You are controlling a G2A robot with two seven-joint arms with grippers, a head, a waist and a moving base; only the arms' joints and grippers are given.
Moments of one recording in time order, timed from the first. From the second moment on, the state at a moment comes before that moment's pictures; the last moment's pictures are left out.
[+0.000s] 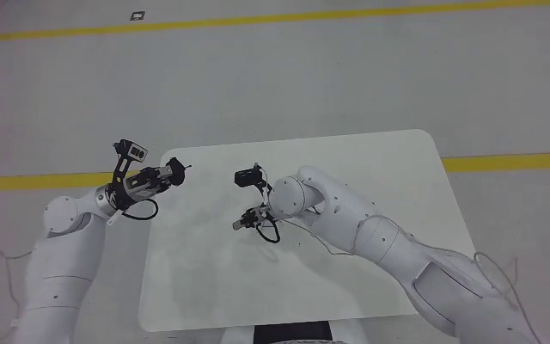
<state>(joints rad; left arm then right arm) 1.26 -0.93 -1.51 -1.26 -0.77 -0.34 -1.34 -0.76 -1.44 0.51 -1.27 -0.42 0.34 1.08</state>
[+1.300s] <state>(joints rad) 1.26 -0.93 -1.51 -1.26 -0.77 -0.34 -1.34 -0.61 -1.56 0.33 -1.02 -0.54 -0.02 1.20</state>
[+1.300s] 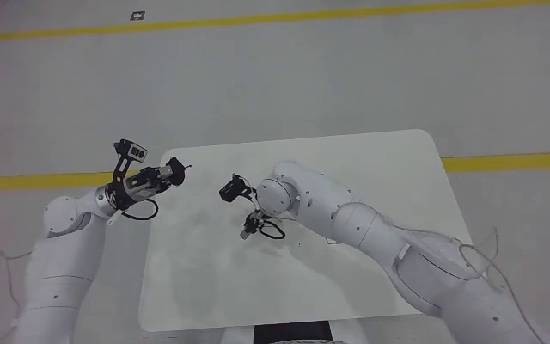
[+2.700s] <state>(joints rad) 1.26 -0.93 -1.51 -1.26 -0.77 -0.34 -1.34 -0.56 -1.69 0.29 -0.79 -0.67 -0.19 1.16</state>
